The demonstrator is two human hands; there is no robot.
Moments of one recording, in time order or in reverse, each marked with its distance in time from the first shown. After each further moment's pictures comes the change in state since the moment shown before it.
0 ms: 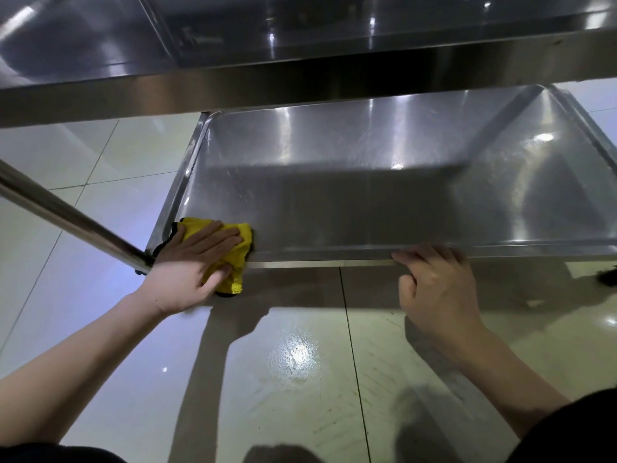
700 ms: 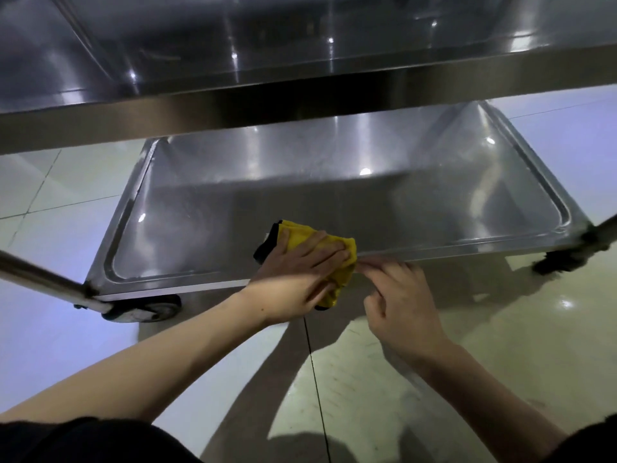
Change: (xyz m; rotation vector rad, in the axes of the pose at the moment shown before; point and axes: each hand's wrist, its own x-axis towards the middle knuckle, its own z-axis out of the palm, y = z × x) left_hand 0.128 0.195 0.020 0.025 -0.020 0.358; right_hand -0.017 0.017 -0.032 0.177 -0.197 0.051
